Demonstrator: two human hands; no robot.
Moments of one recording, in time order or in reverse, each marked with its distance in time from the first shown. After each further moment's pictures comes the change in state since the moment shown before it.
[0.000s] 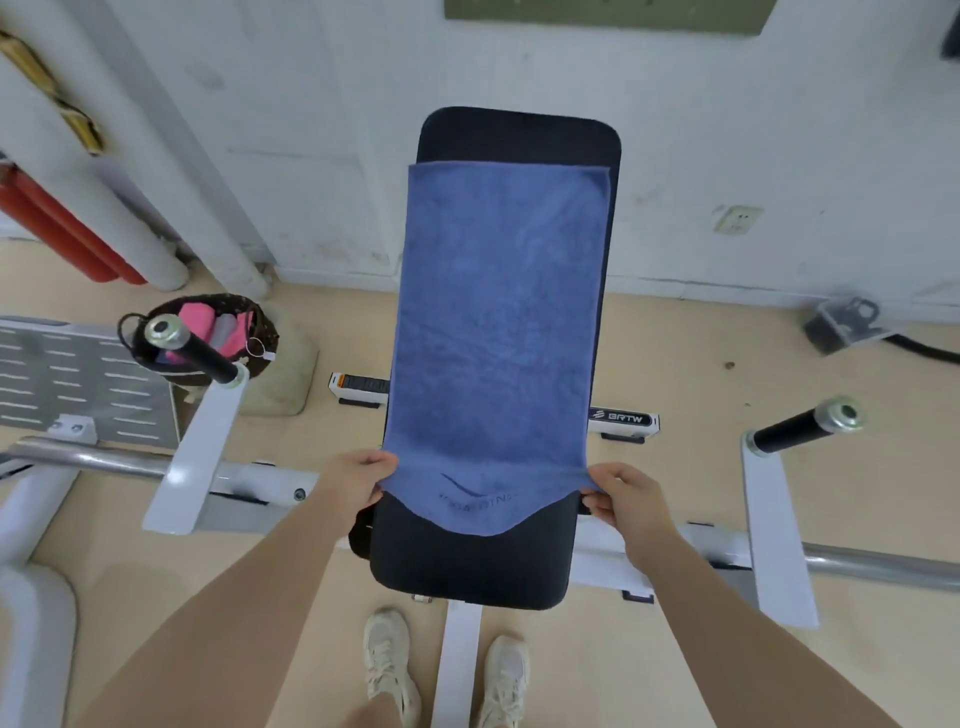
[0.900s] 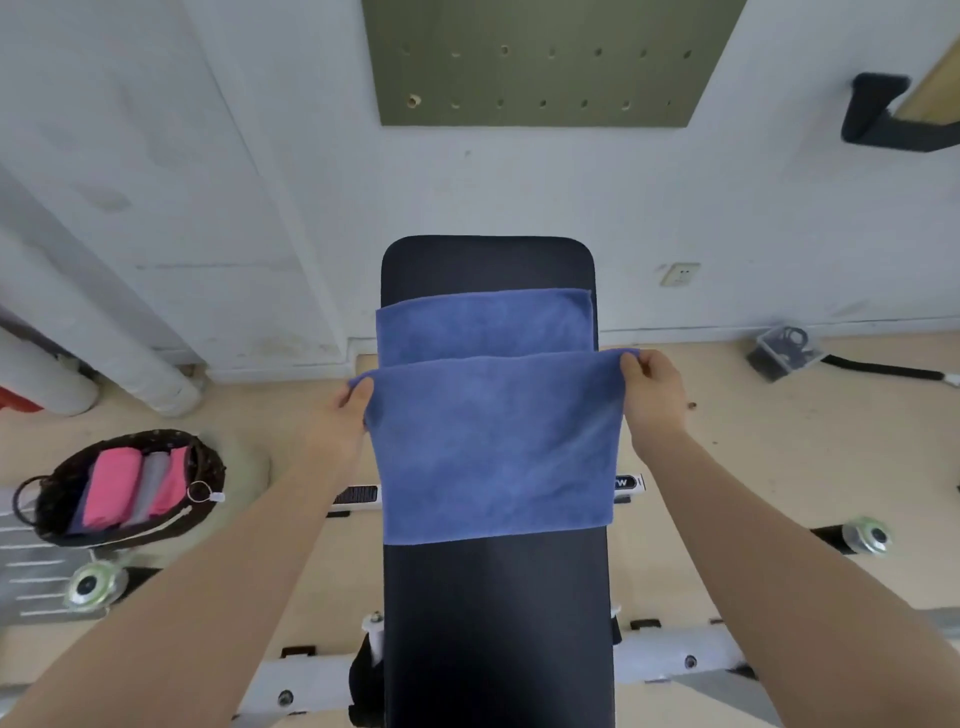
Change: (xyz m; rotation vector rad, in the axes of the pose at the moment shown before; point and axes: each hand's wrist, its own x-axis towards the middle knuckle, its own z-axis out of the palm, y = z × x) left_hand 0.113 0.241 0.017 -0.096 -0.155 0.460; right_hand 0.107 -0.236 0.070 -0.102 0.402 -0.460
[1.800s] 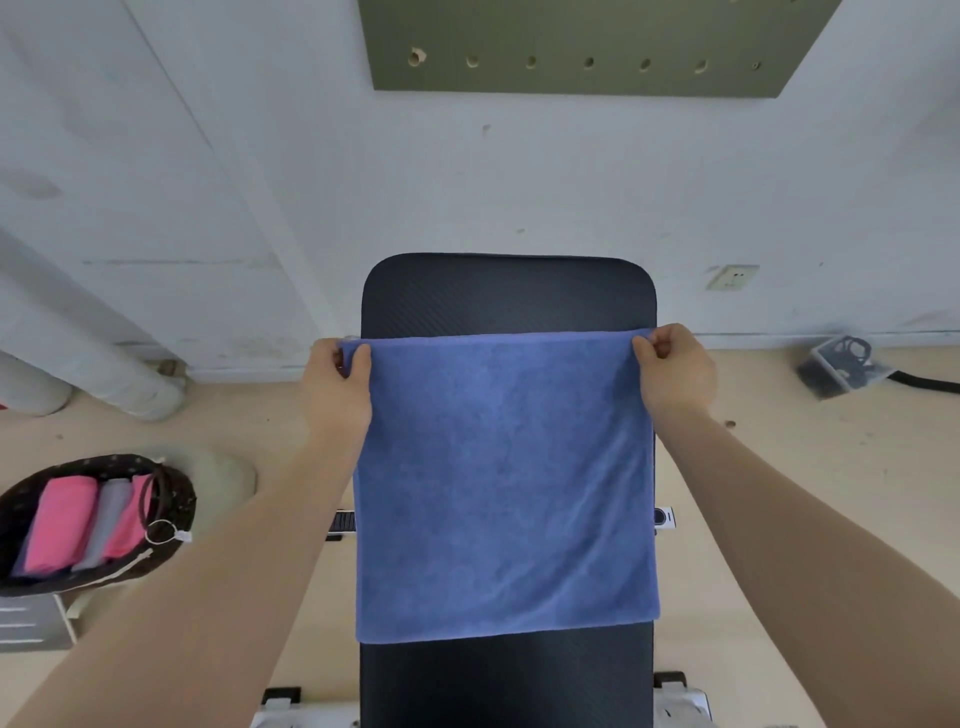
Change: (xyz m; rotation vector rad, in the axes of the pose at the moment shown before) left_hand 0.149 0.006 0.047 0.344 0.275 0.231; right_hand 0.146 -0.001 0.078 -0.410 0.001 -0.087
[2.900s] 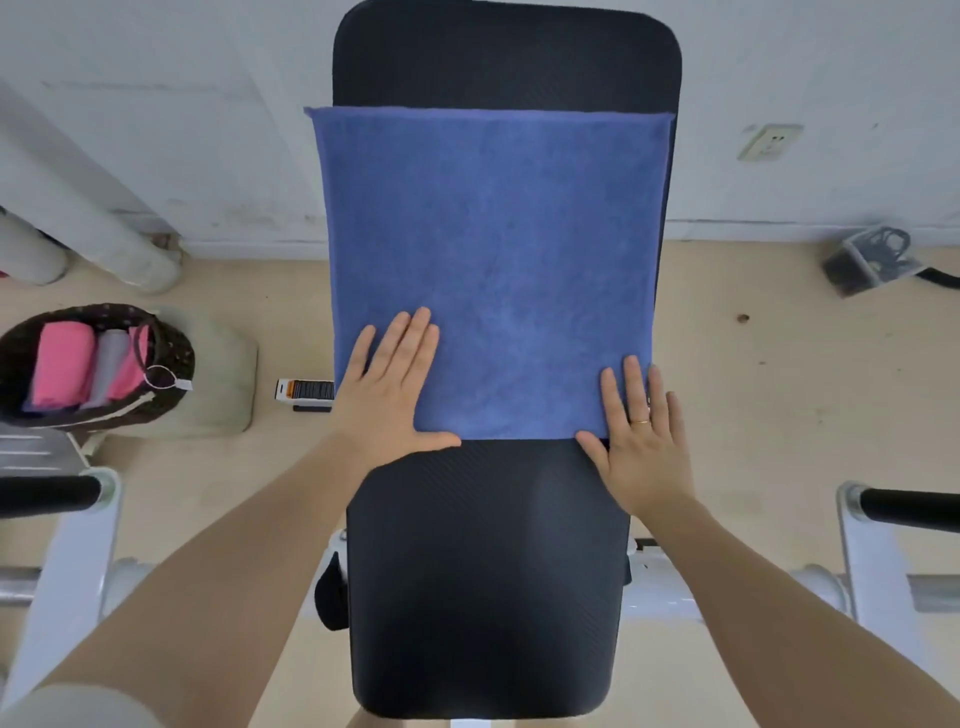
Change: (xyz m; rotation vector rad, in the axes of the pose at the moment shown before) left_hand -0.155 -0.132 0.002 1.136 -0.403 0.800; right_hand -0.178 0.207 0.026 -0.729 -0.274 -0.589
